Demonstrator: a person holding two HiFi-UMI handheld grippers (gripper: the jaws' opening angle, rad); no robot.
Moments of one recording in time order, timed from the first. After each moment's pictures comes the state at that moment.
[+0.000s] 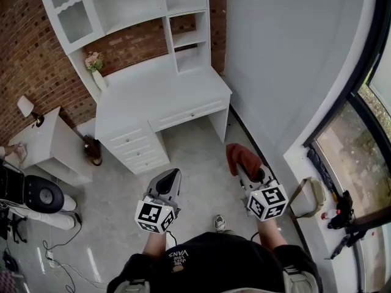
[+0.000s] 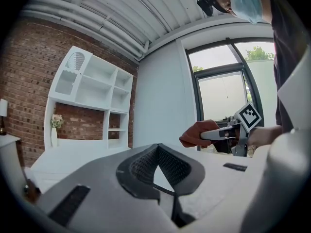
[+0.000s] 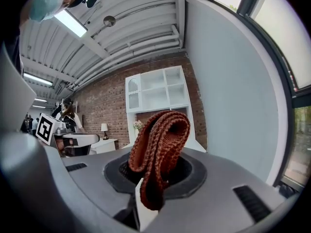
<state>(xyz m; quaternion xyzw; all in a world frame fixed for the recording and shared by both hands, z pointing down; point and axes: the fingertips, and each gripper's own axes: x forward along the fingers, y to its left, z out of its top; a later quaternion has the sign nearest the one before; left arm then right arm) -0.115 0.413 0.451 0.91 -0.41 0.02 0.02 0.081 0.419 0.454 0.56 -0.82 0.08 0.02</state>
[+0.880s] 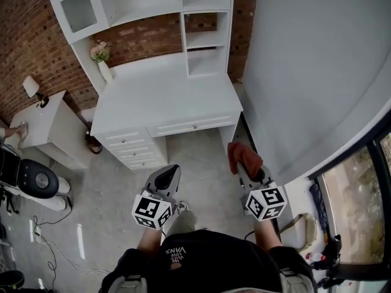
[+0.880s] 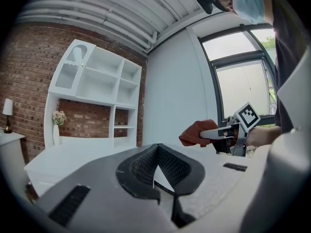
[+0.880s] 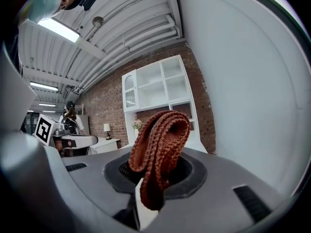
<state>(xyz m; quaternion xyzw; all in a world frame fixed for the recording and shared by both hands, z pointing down) -0.038 0.259 0.467 0.88 -0.47 0.04 0.04 0.159 0.237 0.471 0.51 -0.86 0.10 0.02</state>
